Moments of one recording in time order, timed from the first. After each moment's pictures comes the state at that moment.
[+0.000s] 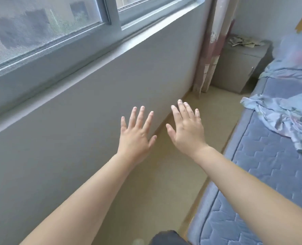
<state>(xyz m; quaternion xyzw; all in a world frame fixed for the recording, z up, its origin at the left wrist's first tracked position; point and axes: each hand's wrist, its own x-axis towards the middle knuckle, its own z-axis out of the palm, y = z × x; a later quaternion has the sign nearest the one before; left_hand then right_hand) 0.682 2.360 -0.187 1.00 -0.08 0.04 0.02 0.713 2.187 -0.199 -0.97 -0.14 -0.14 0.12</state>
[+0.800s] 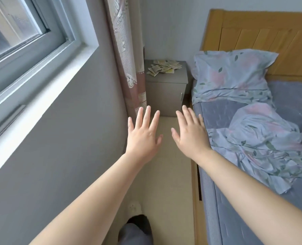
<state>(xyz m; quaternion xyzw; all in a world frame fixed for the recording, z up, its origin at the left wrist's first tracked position) 1.304 2.025 -0.188 0.93 -0.34 0.06 0.08 1.236 1.871 -0.193 -0.98 0.14 -0.14 0.05</state>
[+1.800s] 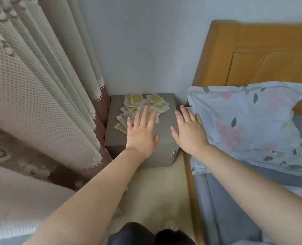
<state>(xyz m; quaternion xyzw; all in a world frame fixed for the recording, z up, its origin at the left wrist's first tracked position) 1.942 1.546 -0.243 0.92 -0.40 0.00 0.05 1.852 1.403 -0.238 -0.98 0.21 -0.05 0.02</state>
